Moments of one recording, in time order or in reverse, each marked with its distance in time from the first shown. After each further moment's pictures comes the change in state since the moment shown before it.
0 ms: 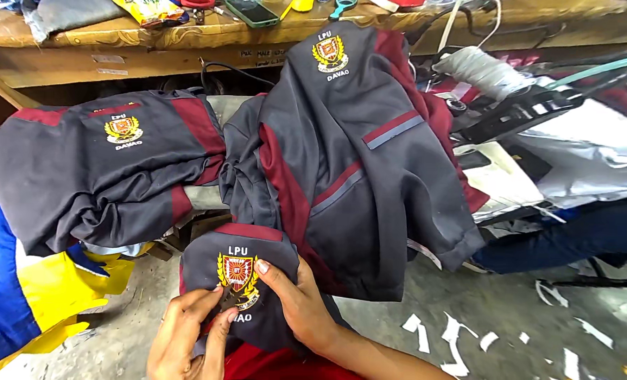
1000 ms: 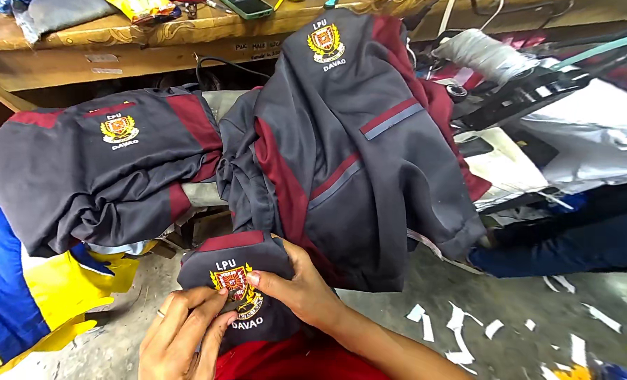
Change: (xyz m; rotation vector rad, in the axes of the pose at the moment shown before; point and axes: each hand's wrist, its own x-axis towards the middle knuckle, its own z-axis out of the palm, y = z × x) left_hand 0.013 -0.006 -0.023 0.132 -0.202 0.169; right_hand 0.013 -0.012 -0.015 -0.098 -0.271 -0.001
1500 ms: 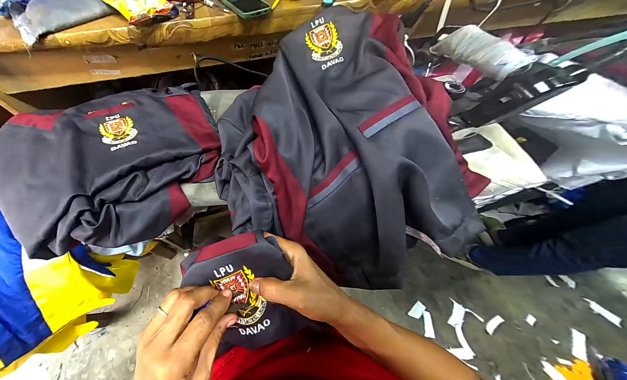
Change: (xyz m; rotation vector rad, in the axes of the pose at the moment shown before) left_hand 0.009 -0.004 -0.008 0.062 -0.083 0.130; right_hand 0.005 -0.008 -0.009 -0.054 -0.126 0.082
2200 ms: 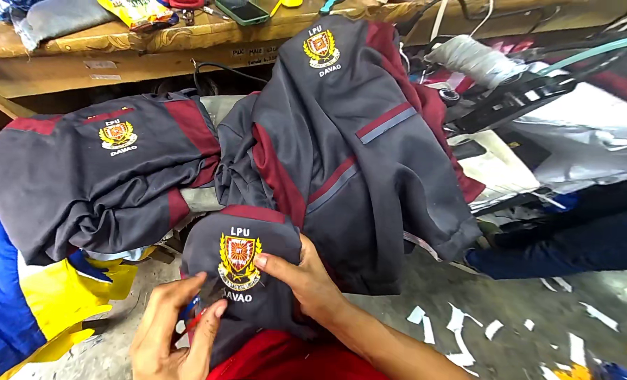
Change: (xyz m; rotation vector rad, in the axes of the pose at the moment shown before) left_hand 0.005 0.003 0.009 -0.233 0.194 -0.266; right_hand 0.006 0.006 0.006 0.198 0.293 -0.050
